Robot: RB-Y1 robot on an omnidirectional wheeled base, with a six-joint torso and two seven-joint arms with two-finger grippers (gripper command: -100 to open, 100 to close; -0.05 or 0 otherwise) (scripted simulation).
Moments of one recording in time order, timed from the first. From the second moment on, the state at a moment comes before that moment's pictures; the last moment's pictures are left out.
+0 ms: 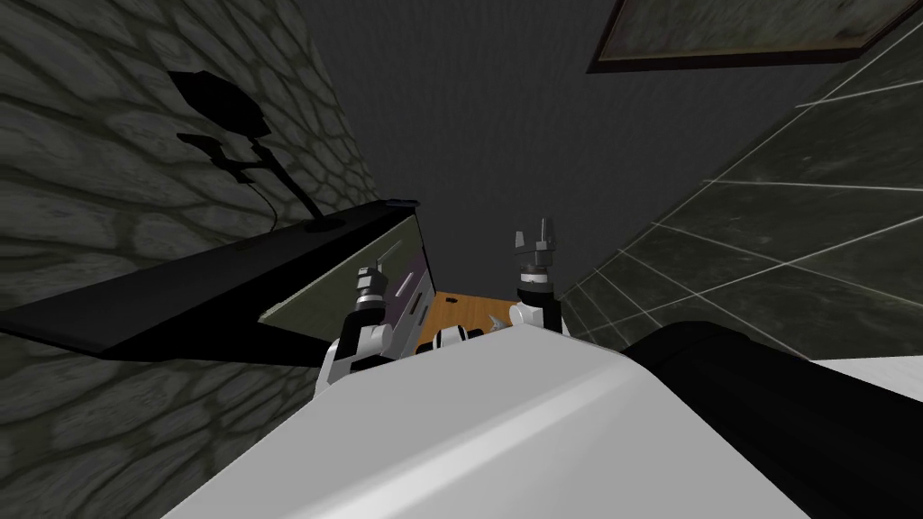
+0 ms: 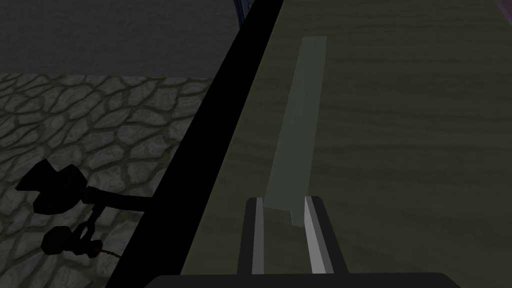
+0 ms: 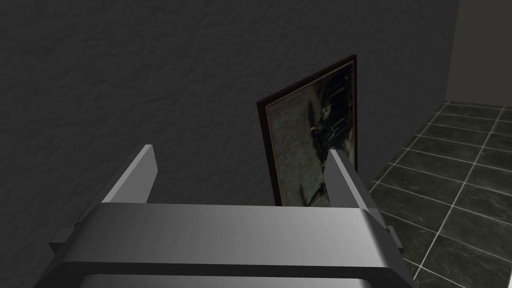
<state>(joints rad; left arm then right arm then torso) 0.30 0.00 -0.03 -2.08 -0.03 -0.03 0.05 0.50 0.03 0.00 -2.40 -0.05 -0.43 -0.04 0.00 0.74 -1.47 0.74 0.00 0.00</state>
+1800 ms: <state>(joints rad) 0.42 -0.02 -0.07 -2.38 -0.05 0.20 0.05 0.50 0.03 0.00 -2.40 -0.05 -0.43 -0.04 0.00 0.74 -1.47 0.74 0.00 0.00</state>
